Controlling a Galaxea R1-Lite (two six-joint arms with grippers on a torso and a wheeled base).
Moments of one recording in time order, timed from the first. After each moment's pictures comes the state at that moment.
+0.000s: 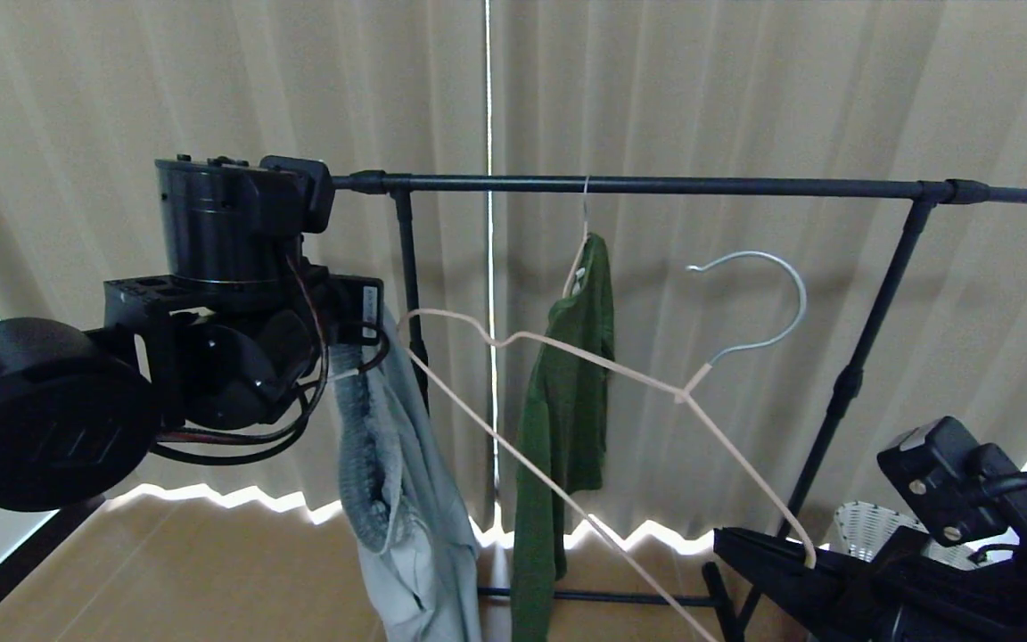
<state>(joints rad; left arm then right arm) -0.55 1.68 -1.04 -0.39 0.62 0.03 0.98 1.29 -0.41 -0.48 -0.35 0.34</state>
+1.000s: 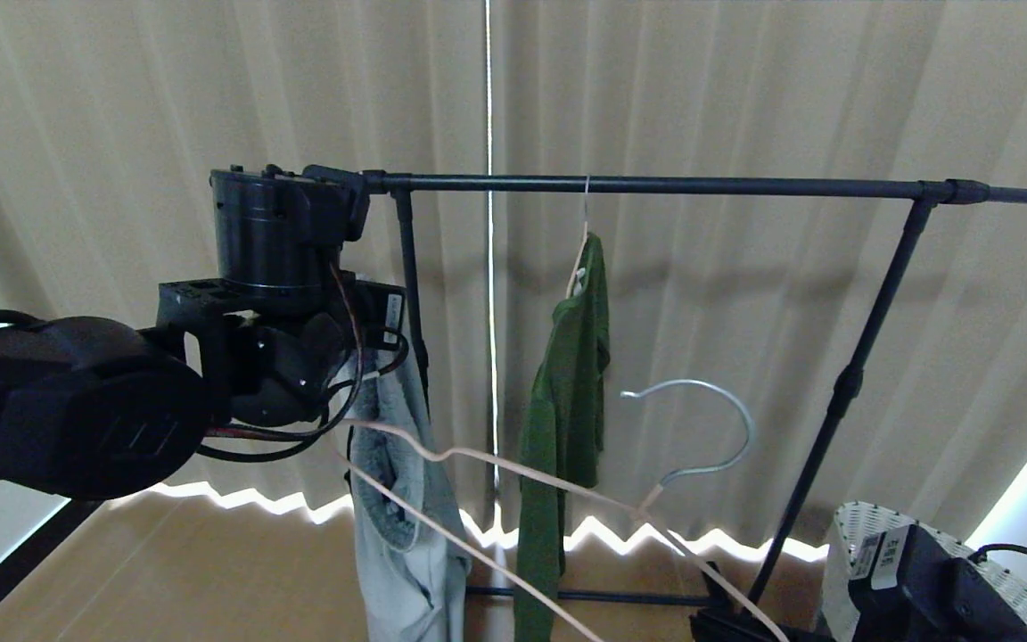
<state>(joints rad) -0.58 1.74 -1.09 -0.39 0.67 0.08 1.08 1.35 -0.24 -0.68 -0.31 0.22</state>
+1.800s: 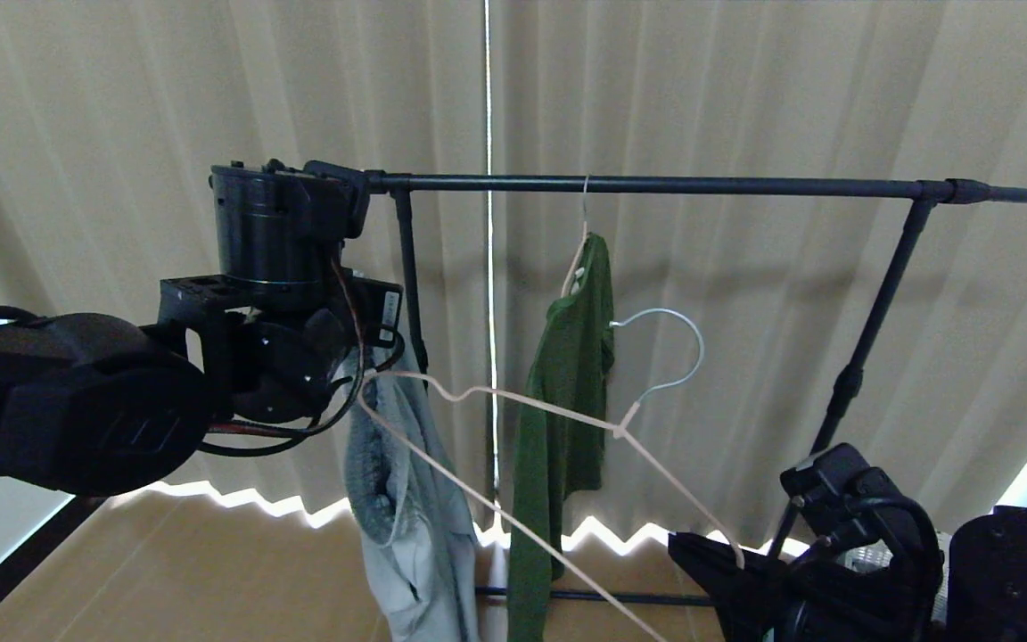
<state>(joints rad) -0.57 1.74 -1.10 -0.39 0.71 0.13 0.95 1.50 -0.33 -0.74 -0.34 0.35</state>
